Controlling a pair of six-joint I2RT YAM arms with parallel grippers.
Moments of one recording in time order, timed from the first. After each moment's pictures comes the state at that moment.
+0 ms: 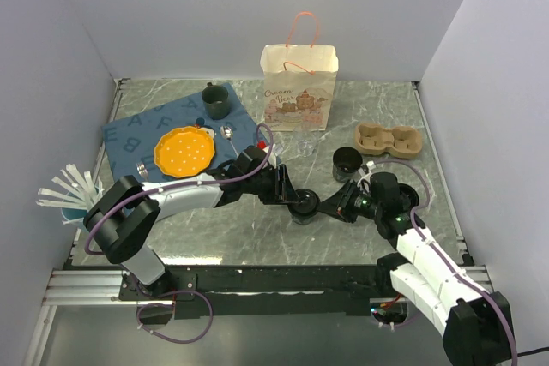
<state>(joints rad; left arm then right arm) -0.83 1.62 0.87 0.04 0.36 -0.86 0.27 0.81 0.33 -0.20 -0.54 0.96</state>
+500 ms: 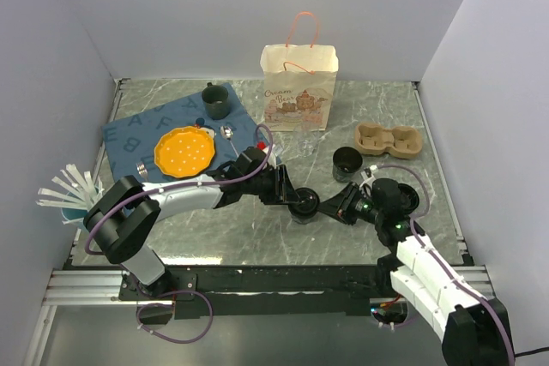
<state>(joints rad) -0.83 1.62 0.85 0.08 0.36 -0.88 0.24 0.76 0.22 -0.05 -0.54 1.00</state>
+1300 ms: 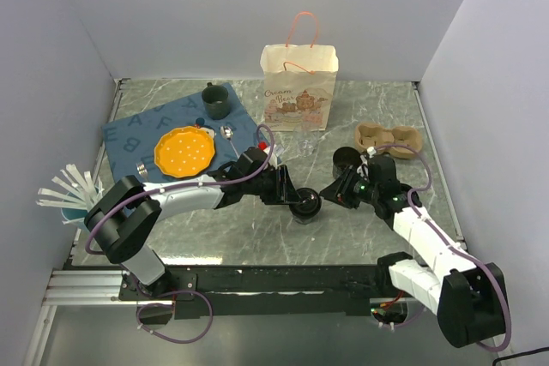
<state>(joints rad) -0.84 1.62 0.85 0.08 0.35 -0.88 0.23 0.98 0.47 -0.23 -0.44 0.82</state>
